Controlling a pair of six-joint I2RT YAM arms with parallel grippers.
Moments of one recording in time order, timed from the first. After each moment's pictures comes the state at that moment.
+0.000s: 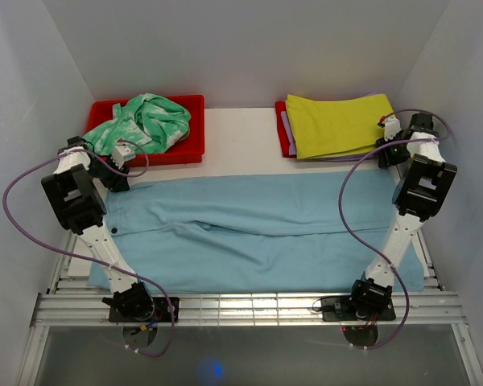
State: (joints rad) left arm 0.45 2.17 1.66 -0.89 0.63 1.30; right arm -0.37 2.34 1.92 -0.67 -0.33 -0.72
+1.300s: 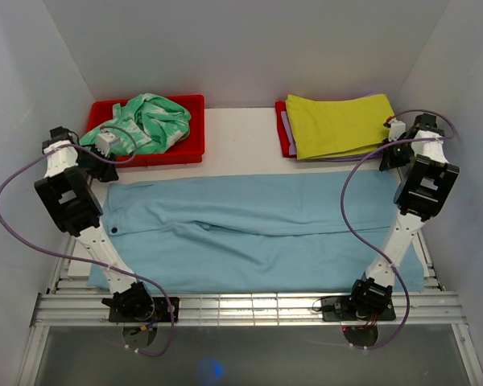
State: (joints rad) left arm 0.49 2.17 1.79 -0.95 0.64 1.15; right arm -0.40 2.36 1.99 -0.82 -0.38 -0.58
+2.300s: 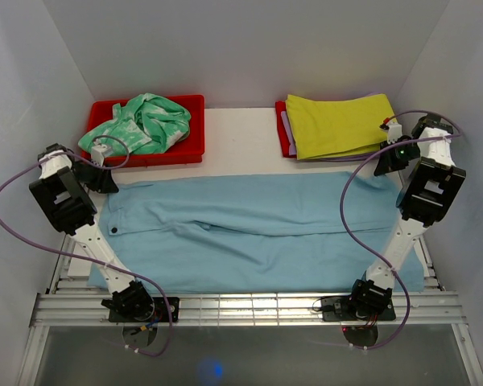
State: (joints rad) left arm 0.58 2.26 1.79 -1.02 0.73 1.13; right arm -0.41 2.23 1.92 -1.06 -0.55 -0.74
